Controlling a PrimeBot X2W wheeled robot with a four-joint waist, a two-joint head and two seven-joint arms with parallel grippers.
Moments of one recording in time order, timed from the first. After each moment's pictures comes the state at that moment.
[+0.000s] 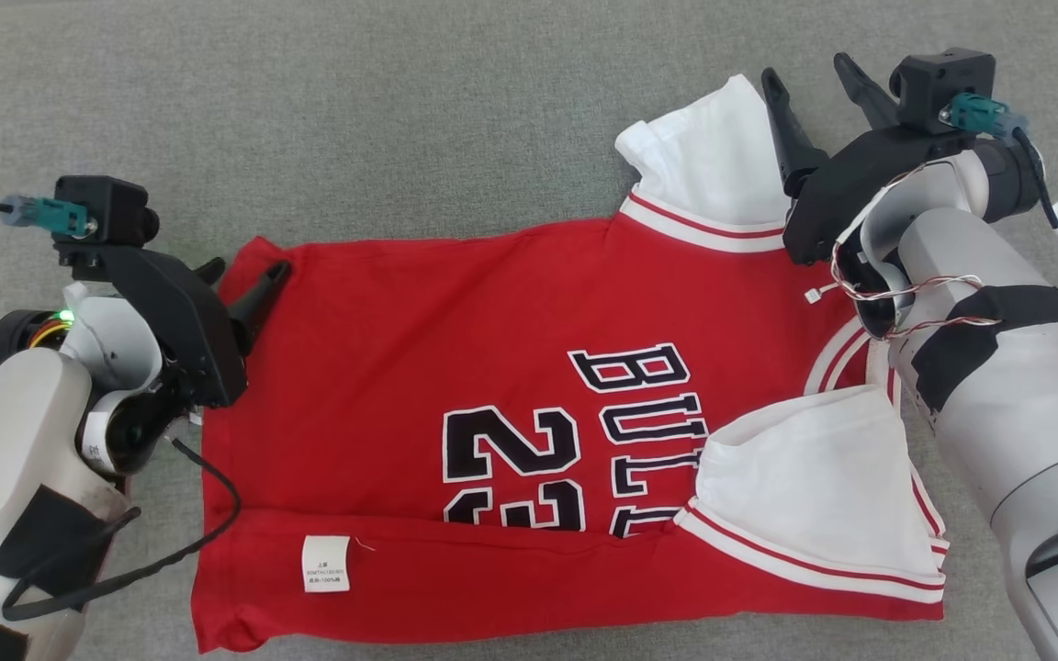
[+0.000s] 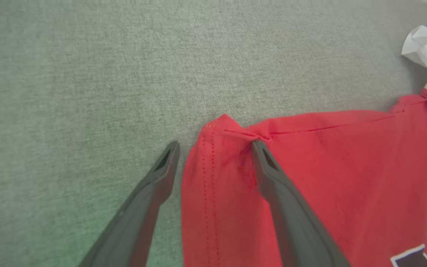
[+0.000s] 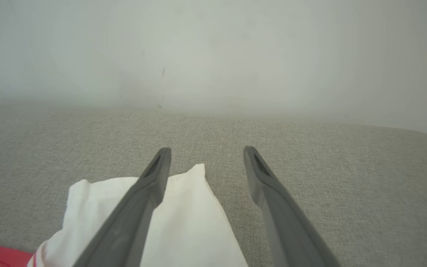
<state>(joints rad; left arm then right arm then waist) -0.84 0.44 -0.49 0.56 -0.88 -0.11 0.46 -1.18 -0.26 0.55 1.16 0.53 0.13 -0.21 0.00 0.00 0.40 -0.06</state>
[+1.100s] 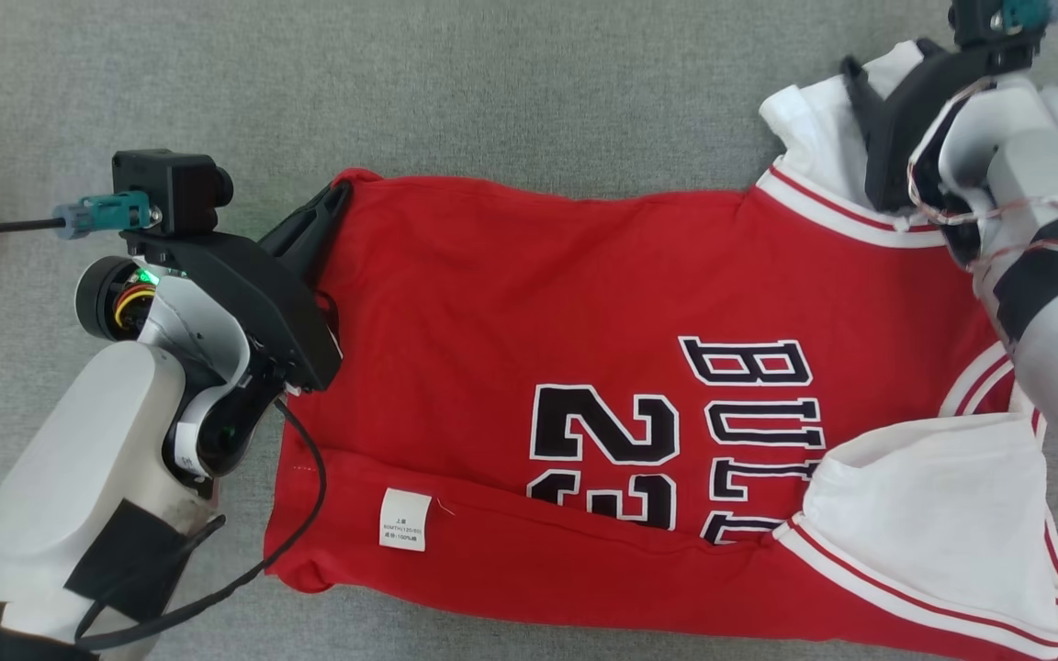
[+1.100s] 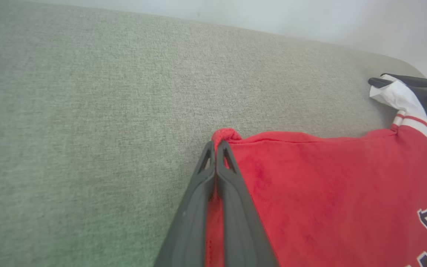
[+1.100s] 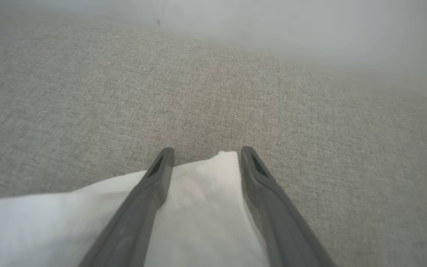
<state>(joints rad) -0.81 0.37 -0.51 0.36 -0.85 -0.07 0.23 -1.33 -0.34 0.64 1.29 0.51 0.13 0.08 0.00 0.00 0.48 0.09</state>
